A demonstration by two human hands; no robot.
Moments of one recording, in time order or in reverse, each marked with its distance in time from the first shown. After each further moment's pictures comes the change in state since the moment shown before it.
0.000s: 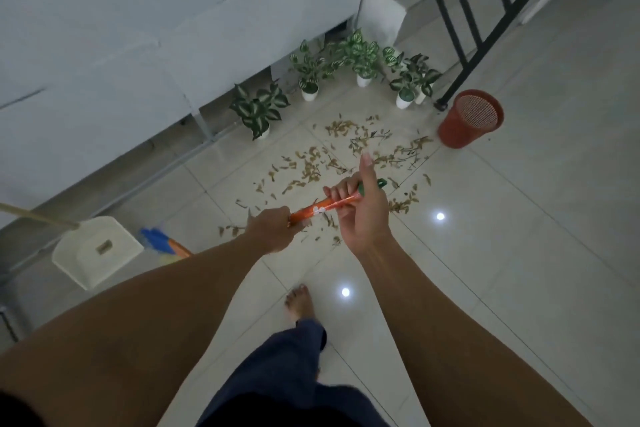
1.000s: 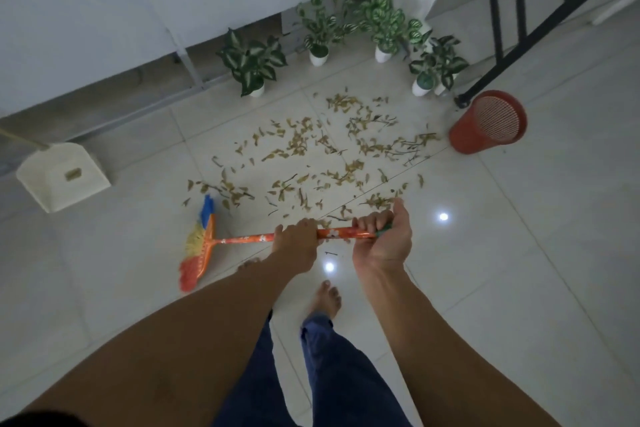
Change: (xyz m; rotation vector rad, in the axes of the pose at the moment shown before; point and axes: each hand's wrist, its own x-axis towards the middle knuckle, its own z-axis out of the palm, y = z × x) left_hand 0.058 0.182 0.132 0.036 0.007 -0.078; right_hand 0.076 -0.077 -0.169 0.115 0.357 0.140
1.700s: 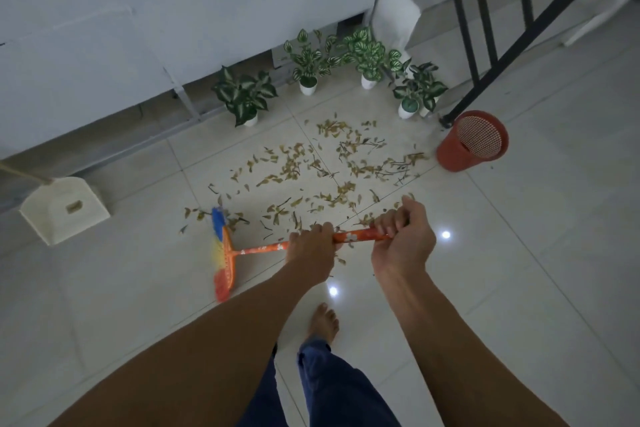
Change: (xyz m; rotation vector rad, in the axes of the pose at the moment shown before) left_hand -0.006 0.068 -0.042 0.008 0.160 0.072; right_hand -0.014 -0.075 0.016 -0.071 -0.087 -0.172
